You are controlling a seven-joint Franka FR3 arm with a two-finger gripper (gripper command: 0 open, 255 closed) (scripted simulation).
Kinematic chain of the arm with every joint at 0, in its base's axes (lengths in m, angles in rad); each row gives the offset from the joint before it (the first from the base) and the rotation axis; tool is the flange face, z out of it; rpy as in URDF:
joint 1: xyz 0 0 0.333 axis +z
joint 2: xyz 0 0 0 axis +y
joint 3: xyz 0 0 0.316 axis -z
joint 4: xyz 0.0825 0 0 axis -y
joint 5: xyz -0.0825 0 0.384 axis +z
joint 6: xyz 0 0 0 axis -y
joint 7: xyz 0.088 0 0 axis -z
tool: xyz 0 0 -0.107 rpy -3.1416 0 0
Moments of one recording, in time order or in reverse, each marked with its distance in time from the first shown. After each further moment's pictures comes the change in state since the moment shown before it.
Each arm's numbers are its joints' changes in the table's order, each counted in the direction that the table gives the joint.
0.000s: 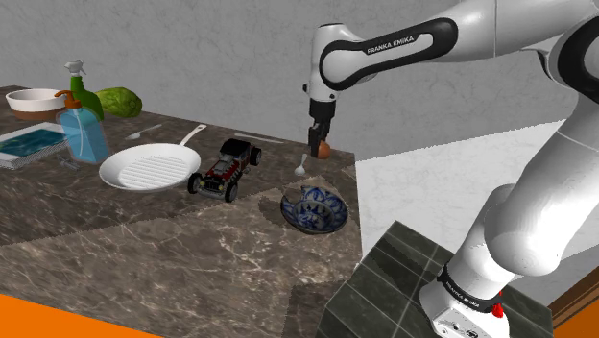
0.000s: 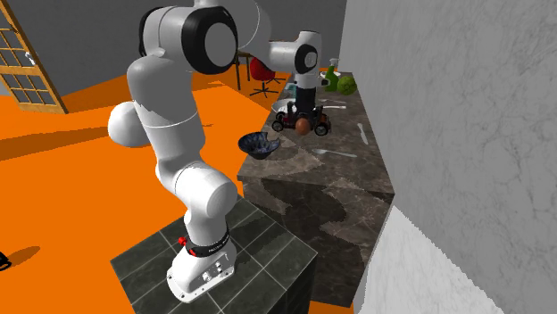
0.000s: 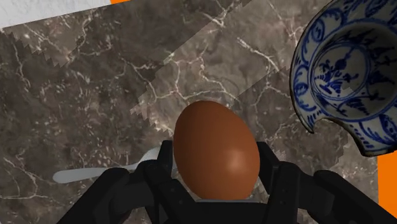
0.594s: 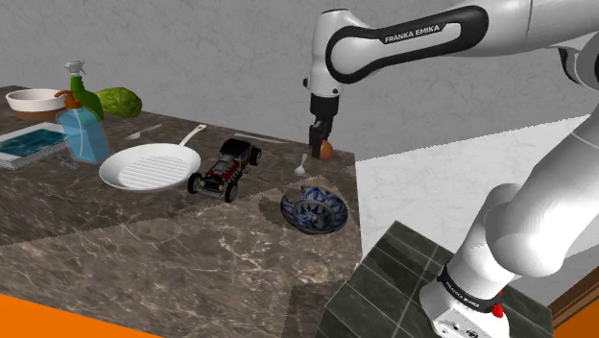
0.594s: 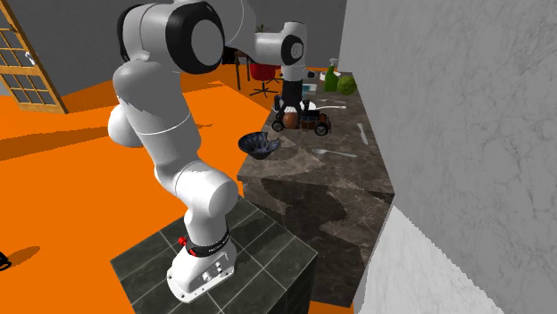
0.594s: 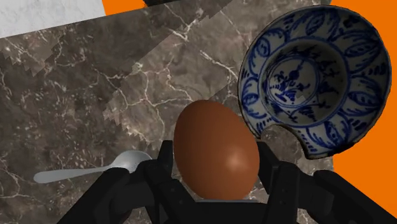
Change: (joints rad) arm 0.040 -0.095 -0.047 -0.038 0.017 -0.060 0.077
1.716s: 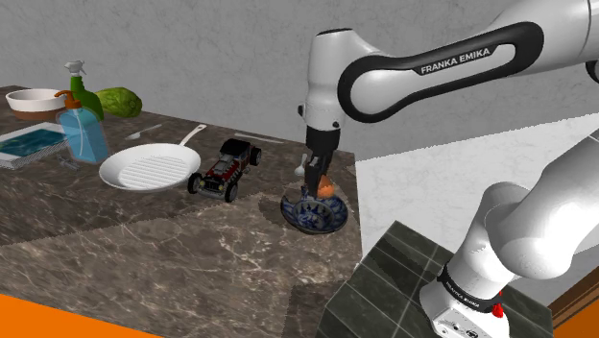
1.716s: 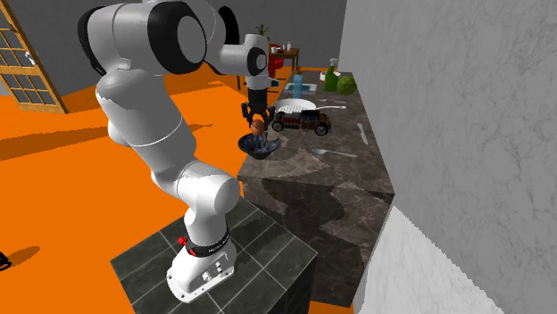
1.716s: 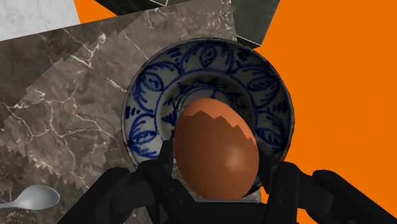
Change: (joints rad) arm 0.109 -0.124 -0.146 -0.212 0.072 0.087 0.219
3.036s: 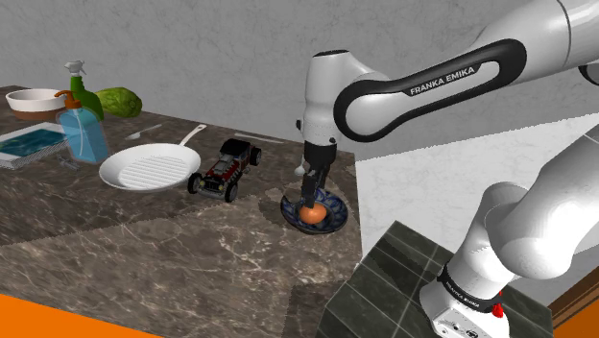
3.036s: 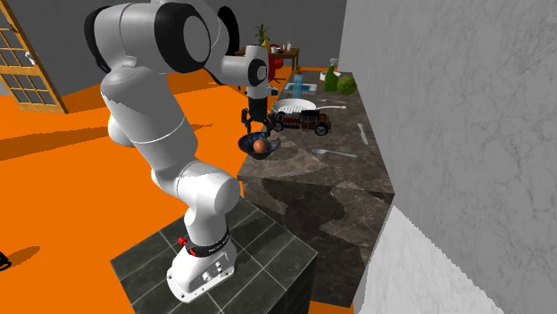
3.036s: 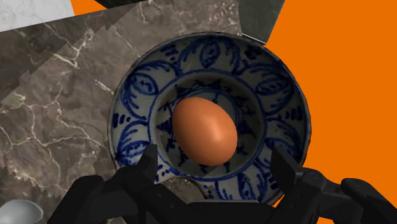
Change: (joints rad) arm 0.000 0.033 -0.005 -0.061 -0.002 0.094 0.004
